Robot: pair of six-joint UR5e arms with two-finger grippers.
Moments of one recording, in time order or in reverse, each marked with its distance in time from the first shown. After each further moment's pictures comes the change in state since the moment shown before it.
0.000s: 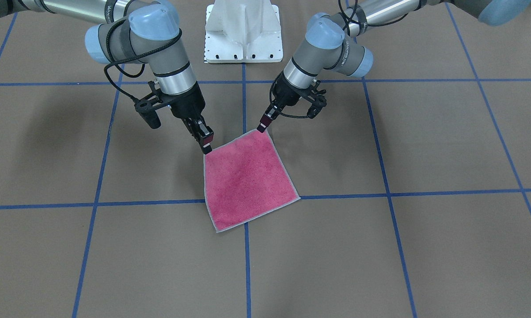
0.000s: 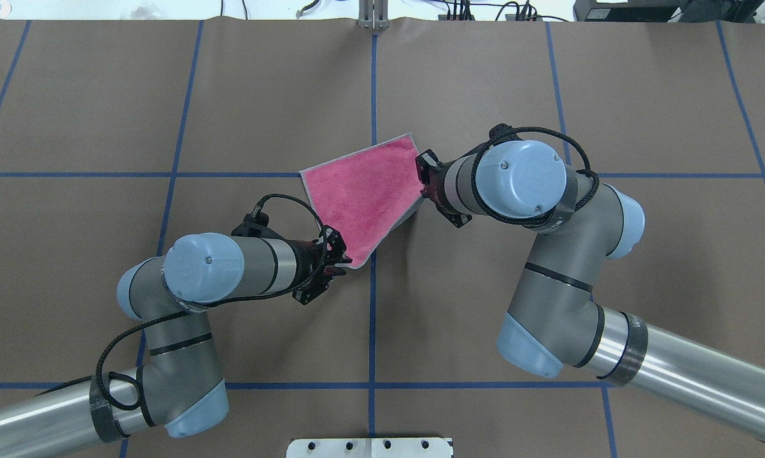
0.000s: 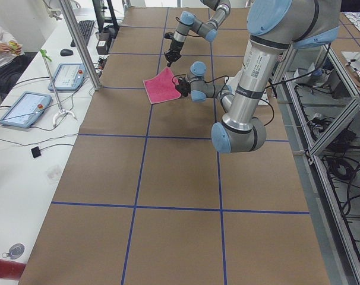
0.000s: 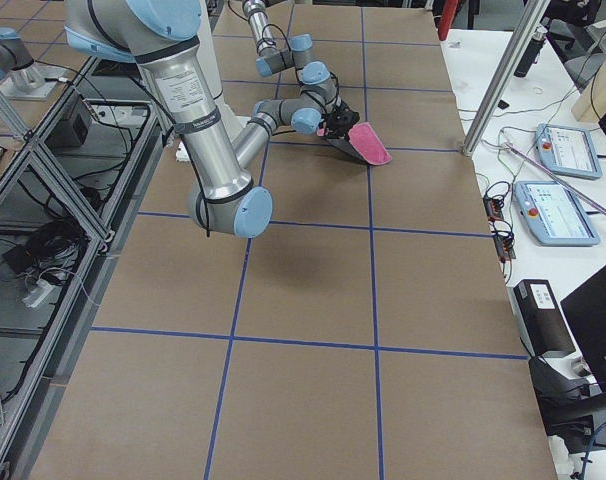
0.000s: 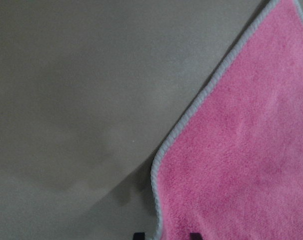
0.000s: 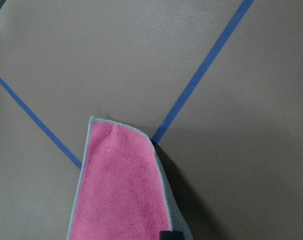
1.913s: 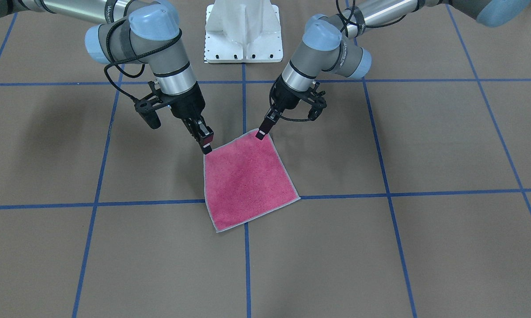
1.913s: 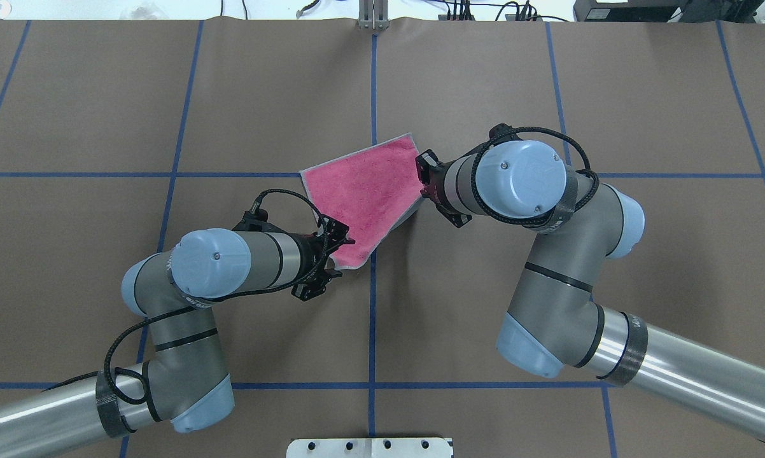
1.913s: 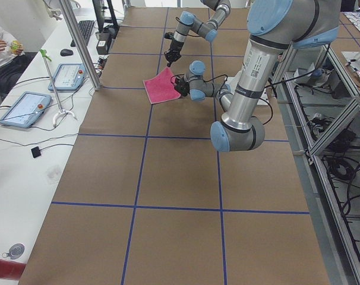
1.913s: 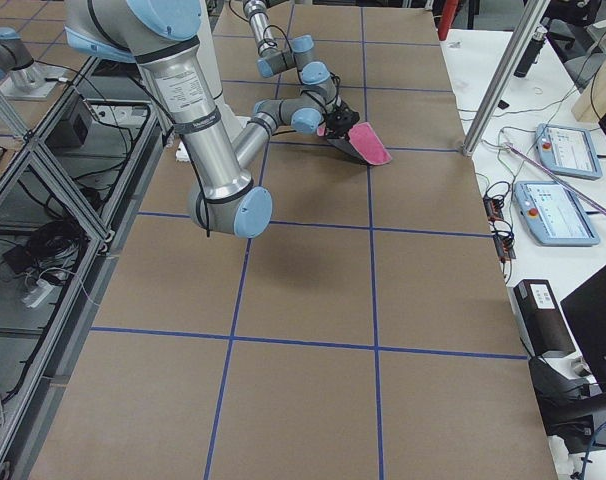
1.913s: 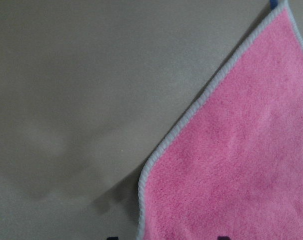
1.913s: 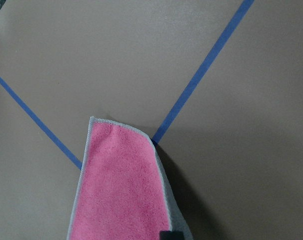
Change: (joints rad) left arm -0.006 -0.018 0.014 0.018 0.029 -0.067; right arm 0.000 0.000 -0.001 0.000 0.000 0.000
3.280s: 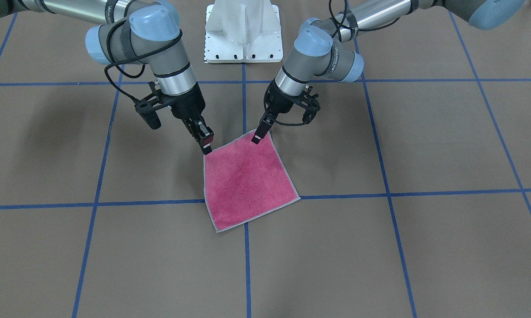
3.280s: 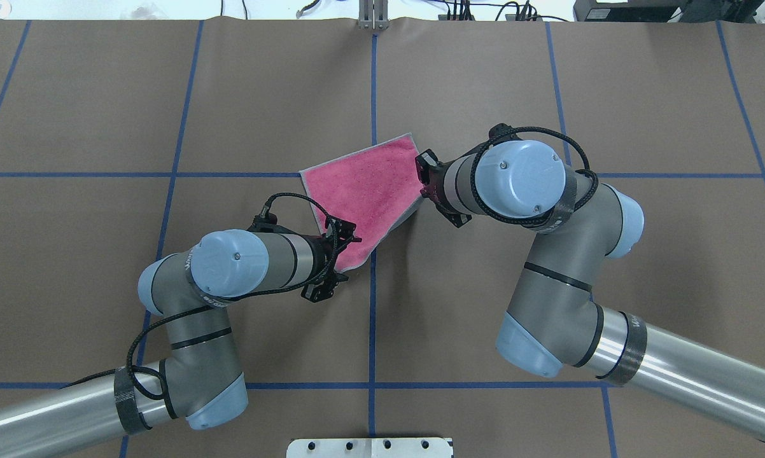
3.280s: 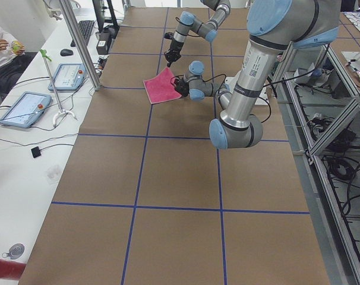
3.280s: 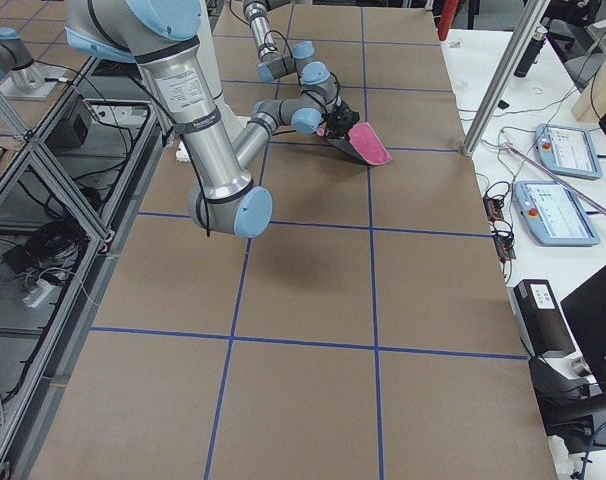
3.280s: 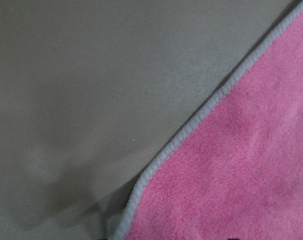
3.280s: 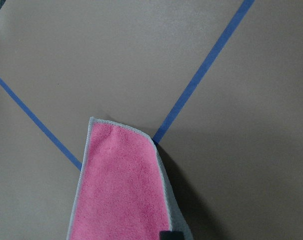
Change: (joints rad) left arm 0.005 -0.038 0.054 0.005 0.006 -0.054; right arm 0.000 0.001 -0.002 0.000 -0.001 0.000
